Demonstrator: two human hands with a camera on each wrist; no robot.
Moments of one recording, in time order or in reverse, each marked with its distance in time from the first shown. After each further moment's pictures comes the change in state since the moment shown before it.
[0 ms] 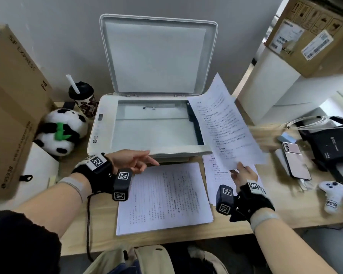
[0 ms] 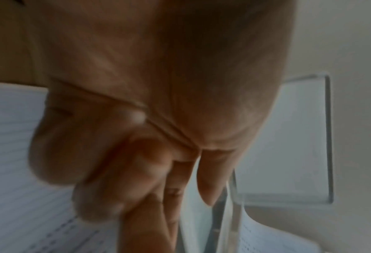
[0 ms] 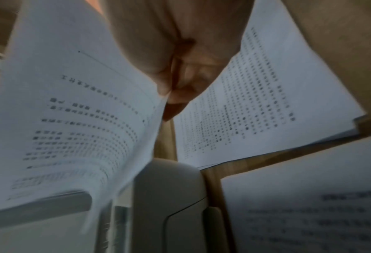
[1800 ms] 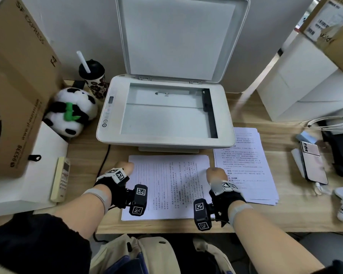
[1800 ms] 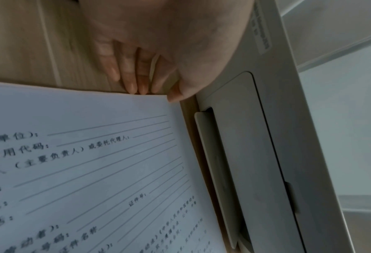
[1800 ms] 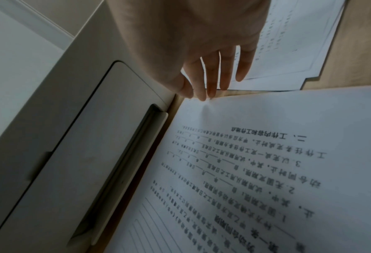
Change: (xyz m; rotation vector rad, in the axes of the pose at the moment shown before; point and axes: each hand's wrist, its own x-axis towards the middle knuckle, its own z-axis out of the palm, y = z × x) left_hand 0.057 -0.113 -0.028 0.086 0.857 -0.357; right_hand -0.015 0.072 0.074 -1.024 -0.168 -0.057
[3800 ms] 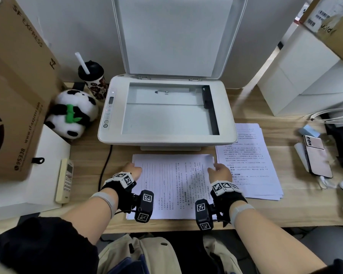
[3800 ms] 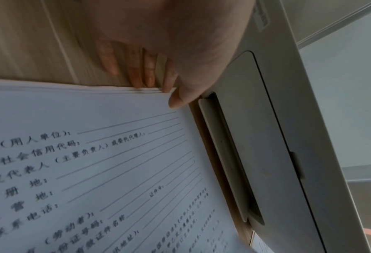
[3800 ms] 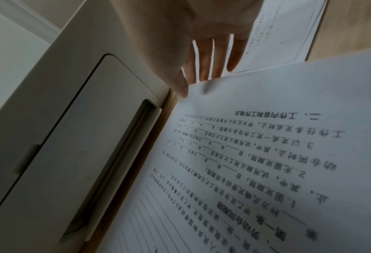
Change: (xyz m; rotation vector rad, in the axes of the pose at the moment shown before) left_hand -0.023 0.000 0.005 0.188 -0.015 0.133; right_hand -0.014 0.005 0.002 0.127 0.049 -0.065
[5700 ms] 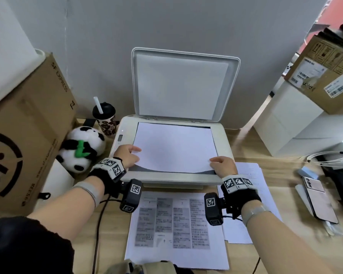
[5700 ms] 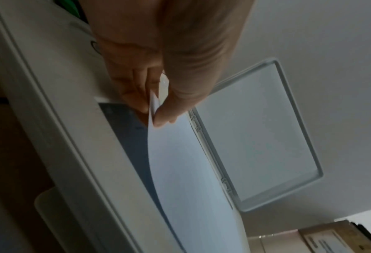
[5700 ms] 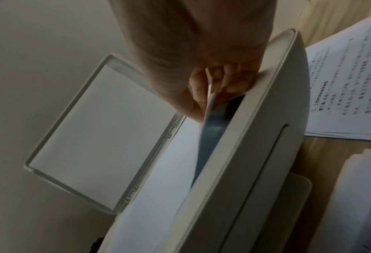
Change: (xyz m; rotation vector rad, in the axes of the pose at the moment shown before) left_hand -0.012 0.090 -0.125 -0.206 0.244 0.415; right_hand 0.029 -0.132 -0.060 0.024 -0.036 -0.278
